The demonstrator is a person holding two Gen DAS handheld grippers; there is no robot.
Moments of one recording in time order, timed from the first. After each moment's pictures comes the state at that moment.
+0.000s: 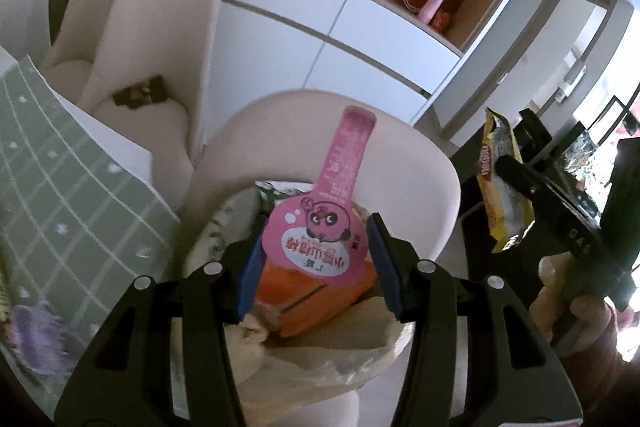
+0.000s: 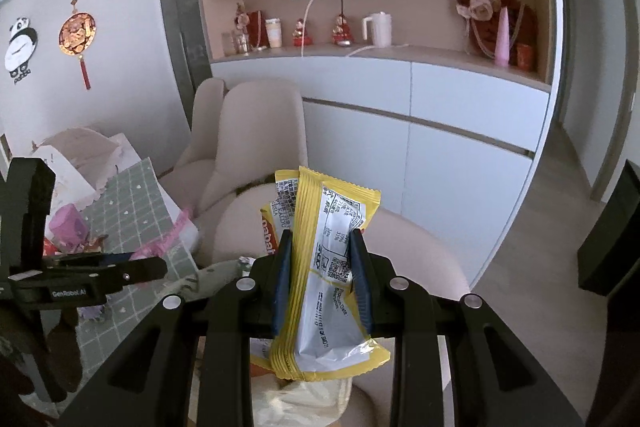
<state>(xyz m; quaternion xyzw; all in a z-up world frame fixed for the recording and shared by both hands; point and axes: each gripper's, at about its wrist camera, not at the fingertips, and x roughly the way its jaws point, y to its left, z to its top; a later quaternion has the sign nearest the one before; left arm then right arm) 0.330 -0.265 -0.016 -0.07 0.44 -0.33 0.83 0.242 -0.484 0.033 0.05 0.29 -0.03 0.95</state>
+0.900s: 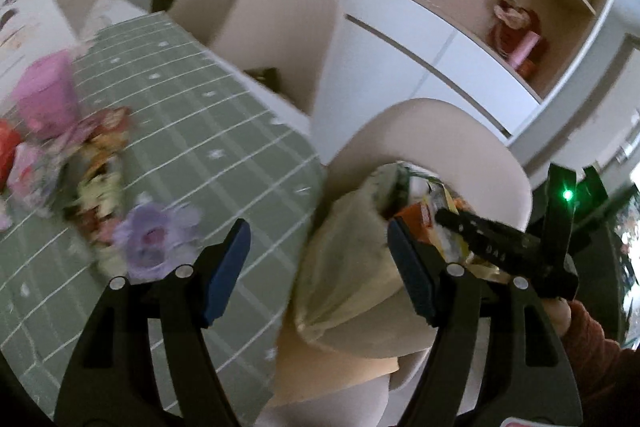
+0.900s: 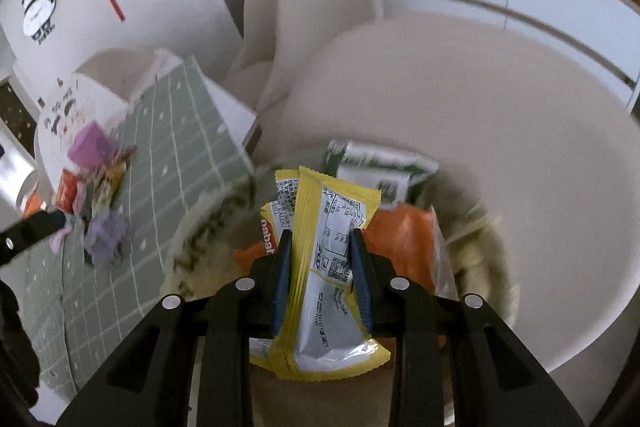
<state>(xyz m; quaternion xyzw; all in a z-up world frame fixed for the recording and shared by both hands) 0.276 -0.120 -0.024 -0.11 0.43 -0.15 0.88 0.313 -0.390 -0.089 0.08 0.45 0.09 0.88</state>
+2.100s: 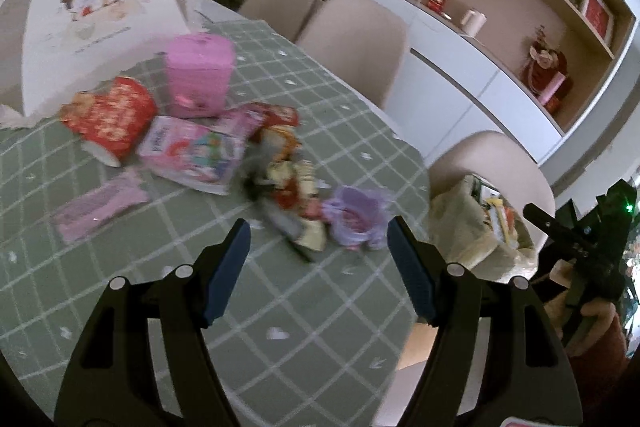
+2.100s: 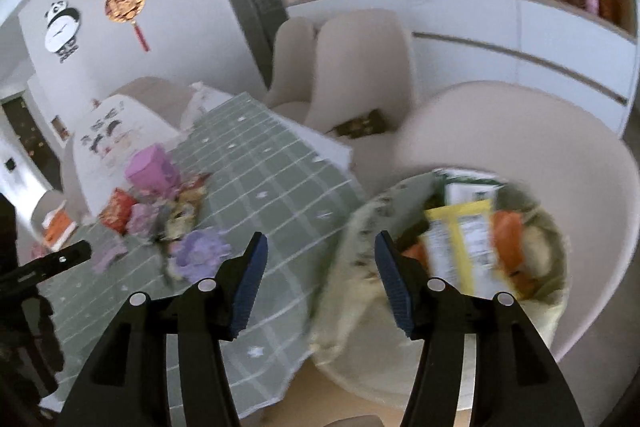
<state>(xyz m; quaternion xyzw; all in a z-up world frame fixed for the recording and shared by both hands) 0.226 0.069 -0.019 -0.13 0.41 -0.10 0.90 0.248 -0.286 -0.021 0.11 0.38 0.10 0.91</state>
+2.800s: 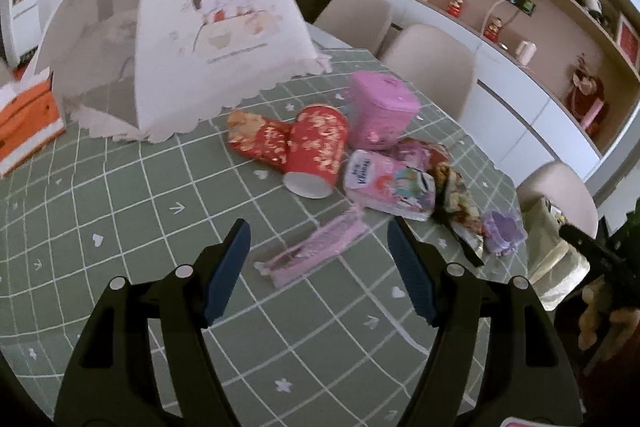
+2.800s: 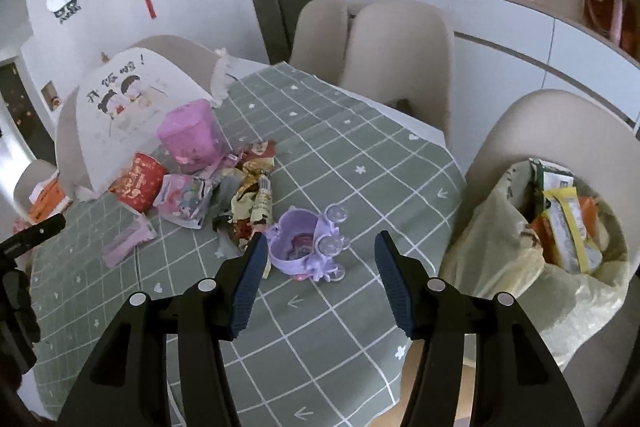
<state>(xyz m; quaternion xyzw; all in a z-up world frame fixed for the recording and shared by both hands) 0.221 0.261 -0.029 -0.13 0.40 -0.04 0.91 0.244 -0.126 -0.032 0.05 0.39 0.08 0.91</state>
